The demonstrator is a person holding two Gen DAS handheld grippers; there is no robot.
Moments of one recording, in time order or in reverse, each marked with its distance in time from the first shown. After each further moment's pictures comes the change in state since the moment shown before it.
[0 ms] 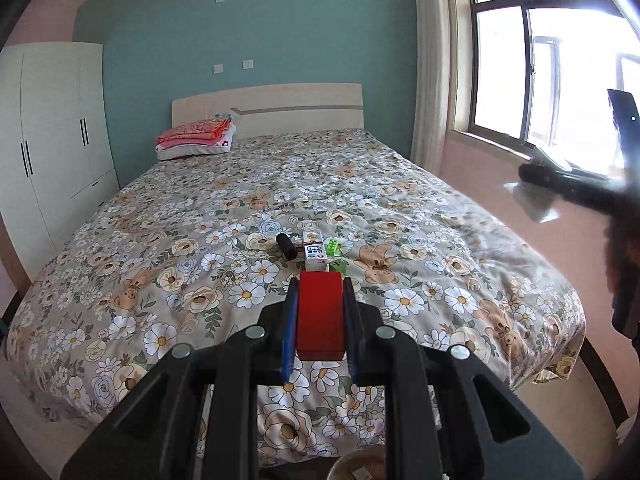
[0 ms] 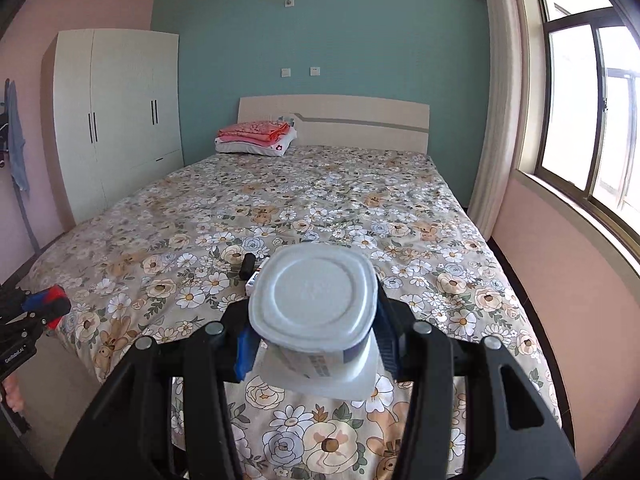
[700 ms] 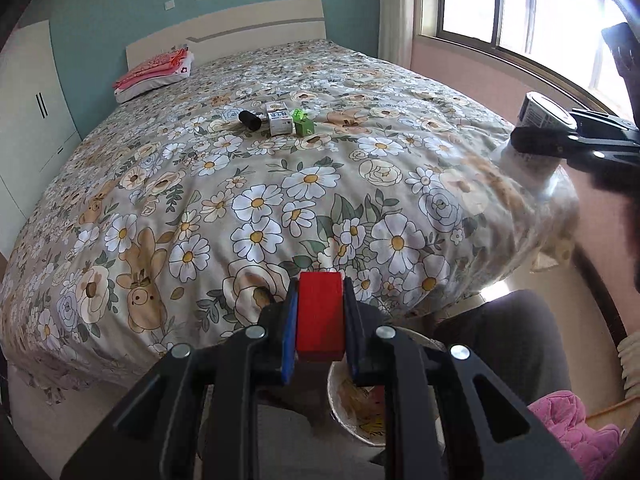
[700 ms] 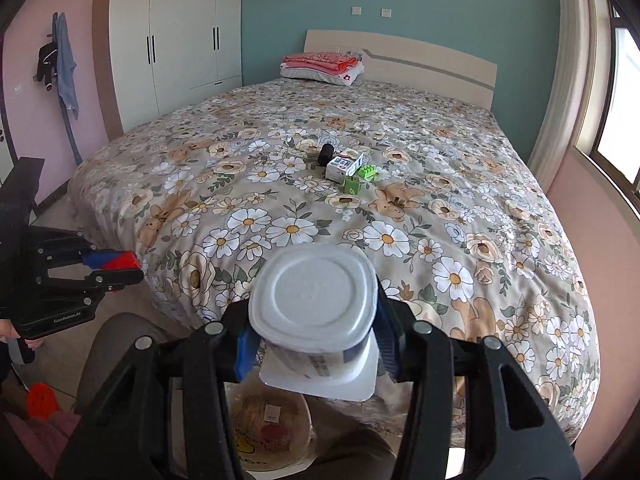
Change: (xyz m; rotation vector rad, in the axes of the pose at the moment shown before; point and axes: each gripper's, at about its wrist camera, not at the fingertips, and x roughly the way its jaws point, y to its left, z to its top) left arm 0.027 -0.008 -0.144 0.110 0.314 -0.102; right arm -0.006 0.086 -0.150 -0.135 0.231 0.180
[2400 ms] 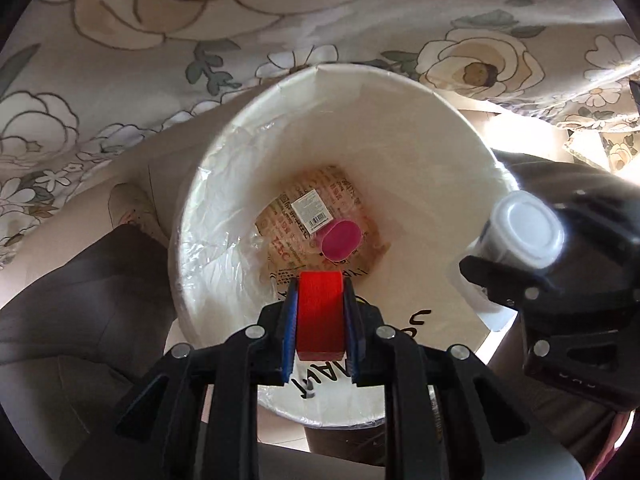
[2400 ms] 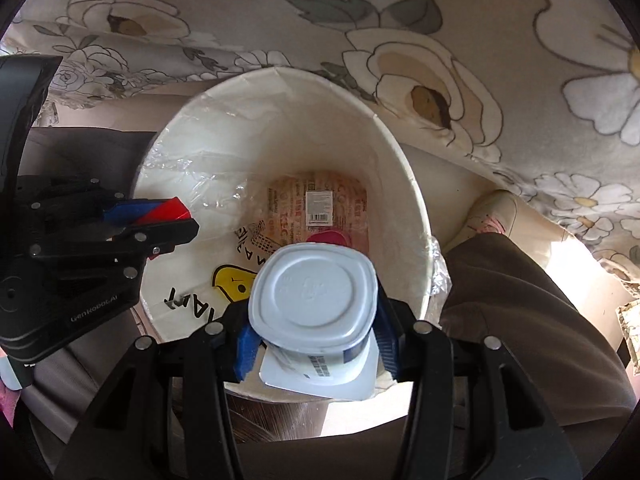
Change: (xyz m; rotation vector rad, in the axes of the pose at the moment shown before) left arm 0.303 -0.050 -0.181 -0.168 0.775 -0.223; right arm 0.297 0.045 -0.274 0.211 0.868 0.166
